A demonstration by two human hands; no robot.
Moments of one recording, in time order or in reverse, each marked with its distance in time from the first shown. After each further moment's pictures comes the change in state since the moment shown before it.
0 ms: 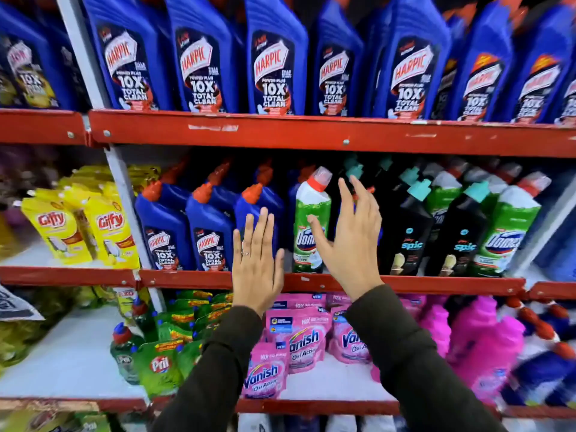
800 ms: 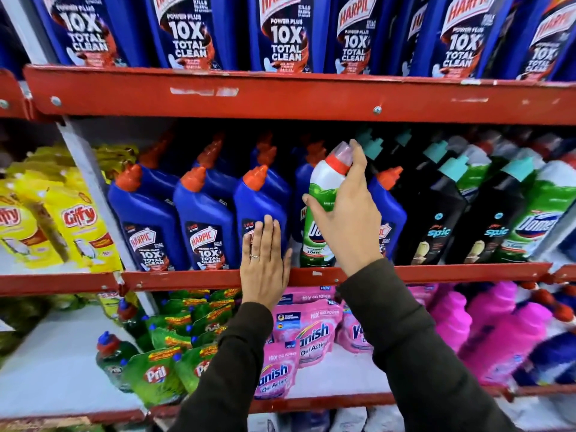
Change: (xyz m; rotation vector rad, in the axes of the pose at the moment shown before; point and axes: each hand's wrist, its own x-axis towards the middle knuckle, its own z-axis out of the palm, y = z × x) left_hand -0.022 -0.038 0.087 0.029 0.122 0.064; right_hand 0.028 -0.017 0.050 0.098 -0.053 0.199
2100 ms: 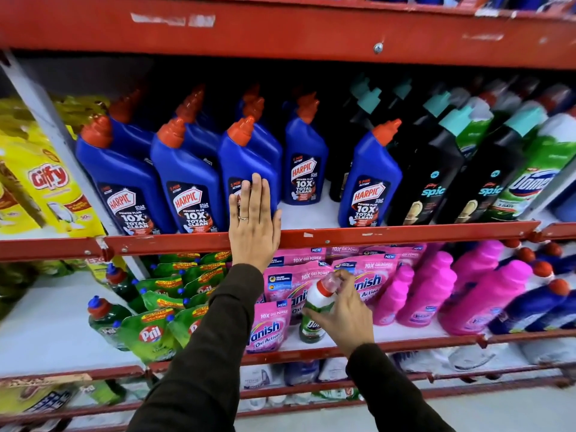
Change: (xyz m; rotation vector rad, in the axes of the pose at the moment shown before) left_hand 0.000 0.000 -0.003 0.006 -0.025 -0.005; right_hand -0.210 0.128 0.037 -0.099 -0.493 0.279
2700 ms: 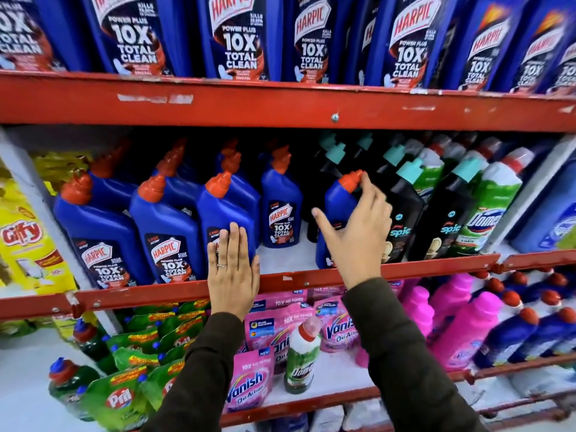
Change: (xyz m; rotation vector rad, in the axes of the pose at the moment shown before) left_hand -0.003 -0.001 0.006 -0.017 0.048 0.022; right_hand 0.127 -0.098 -0.145 0.002 0.669 -0.105
